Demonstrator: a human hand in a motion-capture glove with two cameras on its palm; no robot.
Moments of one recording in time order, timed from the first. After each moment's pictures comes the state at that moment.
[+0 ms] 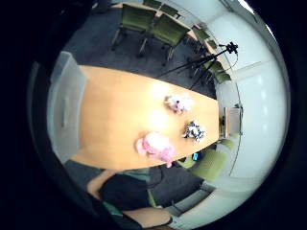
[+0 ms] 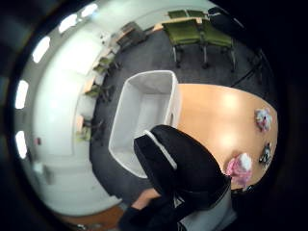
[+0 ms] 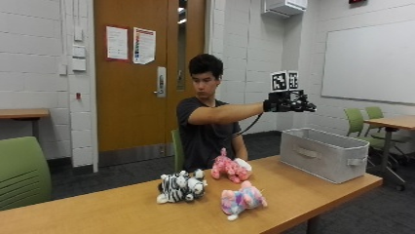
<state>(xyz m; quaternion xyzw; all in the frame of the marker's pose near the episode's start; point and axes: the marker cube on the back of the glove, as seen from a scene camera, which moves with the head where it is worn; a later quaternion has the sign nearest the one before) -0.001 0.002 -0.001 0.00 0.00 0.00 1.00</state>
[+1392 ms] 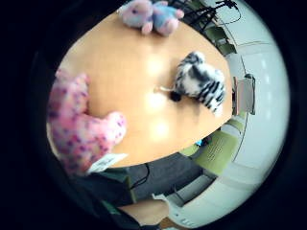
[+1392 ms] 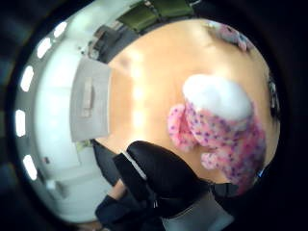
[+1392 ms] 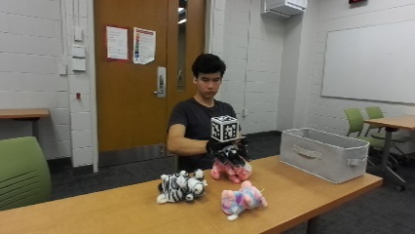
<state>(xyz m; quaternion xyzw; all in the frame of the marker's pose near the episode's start) 0.213 0.173 0.161 -0.10 -0.02 0.09 0.99</state>
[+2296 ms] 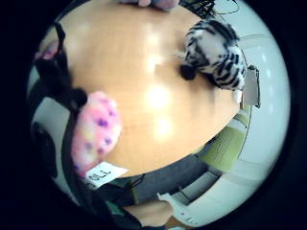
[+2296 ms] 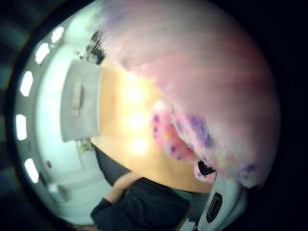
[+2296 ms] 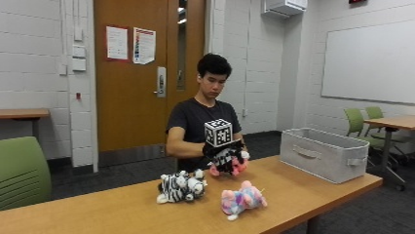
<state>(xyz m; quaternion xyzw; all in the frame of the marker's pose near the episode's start) 0.219 0.197 0.187 -0.10 -0.06 0.13 0.98</state>
